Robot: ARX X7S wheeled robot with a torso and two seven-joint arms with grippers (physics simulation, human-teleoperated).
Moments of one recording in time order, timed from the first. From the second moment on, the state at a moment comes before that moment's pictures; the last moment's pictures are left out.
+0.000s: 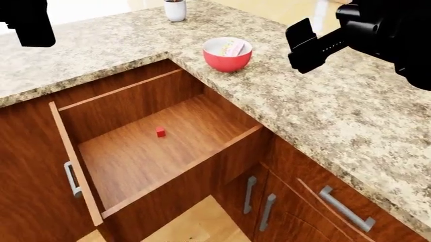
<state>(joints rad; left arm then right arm) -1.79 -0.96 0.63 0.16 -2.26 -1.13 -1.35 2.09 0.76 -1.35 -0.04 1.83 1.03 0.80</state>
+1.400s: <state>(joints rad) -1.80 -0.98 0.67 0.17 -2.27 -1.11 -1.34 2.08 0.75 -1.36 -0.09 1.80 1.06 0.83</state>
